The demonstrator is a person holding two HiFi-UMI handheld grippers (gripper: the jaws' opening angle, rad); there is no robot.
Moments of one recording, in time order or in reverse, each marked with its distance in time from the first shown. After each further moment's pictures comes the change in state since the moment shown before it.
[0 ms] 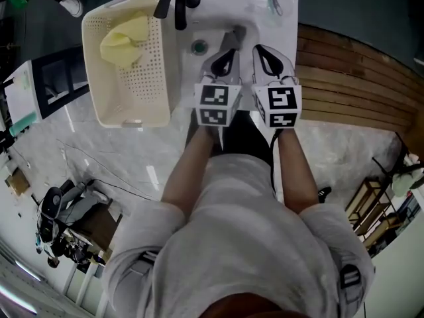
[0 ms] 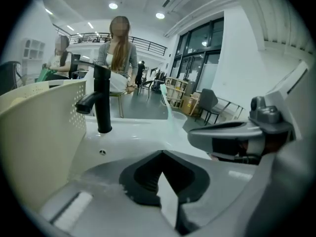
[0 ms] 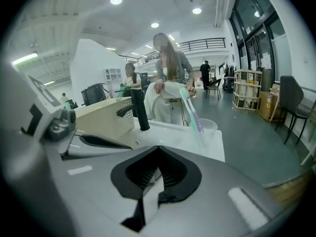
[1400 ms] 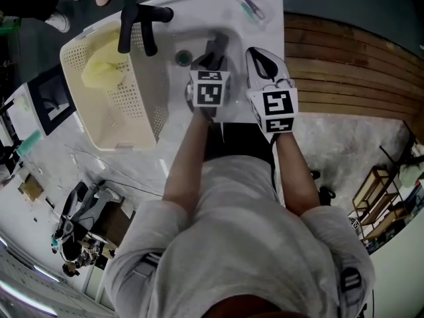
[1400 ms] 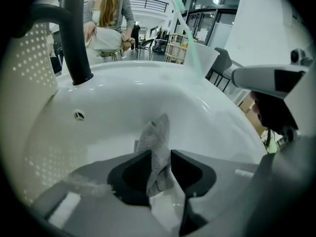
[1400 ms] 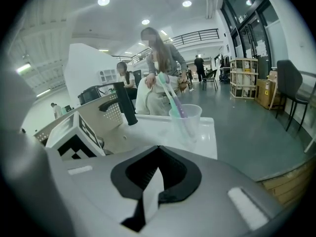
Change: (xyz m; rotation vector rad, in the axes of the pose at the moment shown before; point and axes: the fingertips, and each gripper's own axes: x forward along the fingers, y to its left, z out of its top) left arm 0.088 0.028 -0.099 -0.004 0.462 0.051; right arm 0.022 -0.049 -0.024 0.088 0.042 0.016
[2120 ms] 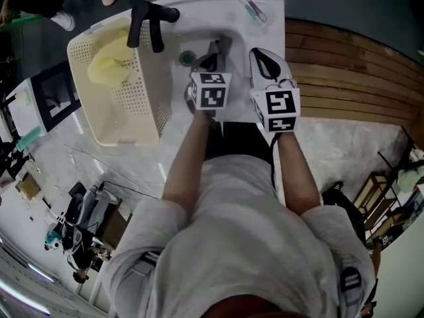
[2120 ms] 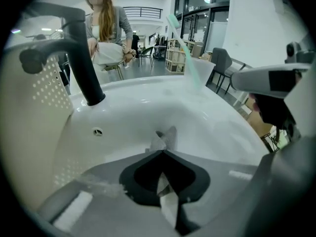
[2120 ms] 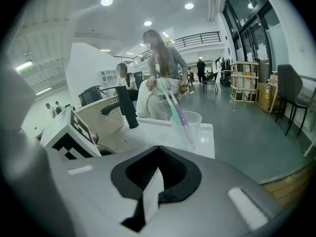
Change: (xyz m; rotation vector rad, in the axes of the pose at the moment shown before) left arm -0.020 0.012 0.012 0.038 -0.066 0.100; right arm -0.008 0.000 0.012 -0.022 -0.019 -0.005
